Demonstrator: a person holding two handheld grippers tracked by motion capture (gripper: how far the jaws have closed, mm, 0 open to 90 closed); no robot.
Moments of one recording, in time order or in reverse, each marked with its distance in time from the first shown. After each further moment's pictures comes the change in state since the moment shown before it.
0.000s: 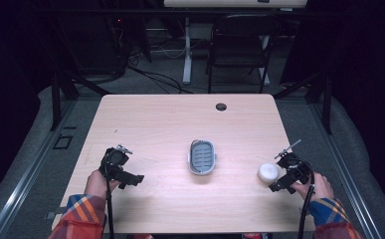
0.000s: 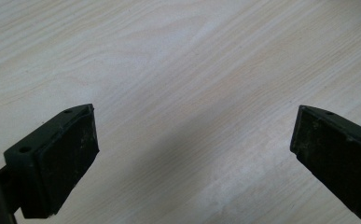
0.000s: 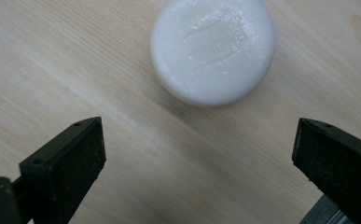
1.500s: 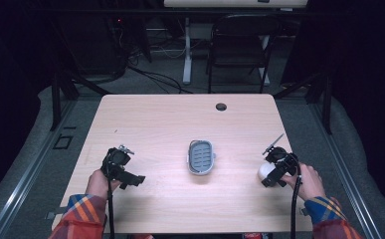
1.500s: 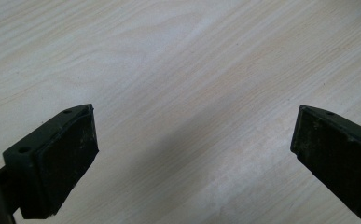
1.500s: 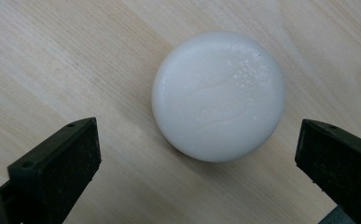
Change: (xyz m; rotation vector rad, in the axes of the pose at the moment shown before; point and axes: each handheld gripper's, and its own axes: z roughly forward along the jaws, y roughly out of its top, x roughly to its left) left arm -0.002 0.002 0.003 0.018 -0.007 0.012; right arm 0.008 0.035 0.015 0.057 -0.039 -0.070
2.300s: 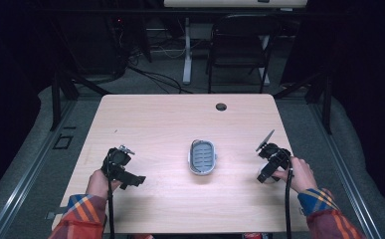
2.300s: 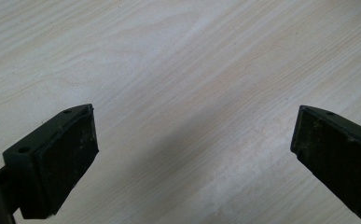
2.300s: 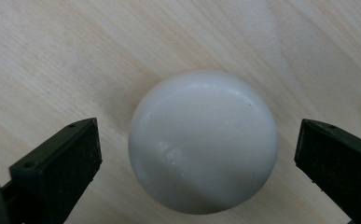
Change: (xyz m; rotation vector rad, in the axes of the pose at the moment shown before) left arm -0.001 0.000 0.001 0.004 -0.008 0.004; right arm -0.003 0.021 0.026 -0.036 0.011 0.064
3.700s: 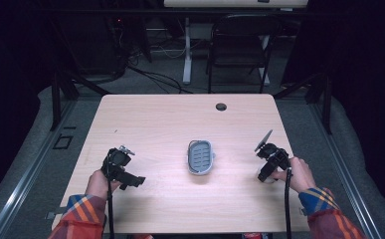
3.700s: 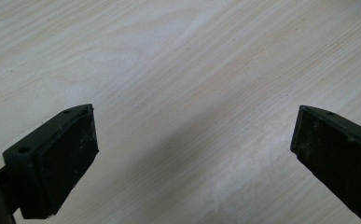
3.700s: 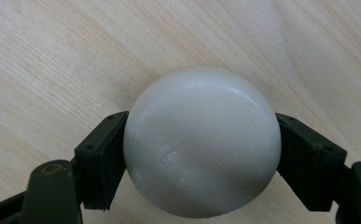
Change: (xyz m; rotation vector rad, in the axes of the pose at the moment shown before) left arm 0.000 -0.001 0.000 0.007 0.002 0.008; right arm -0.001 0.008 -0.007 0.125 -0.033 -0.072
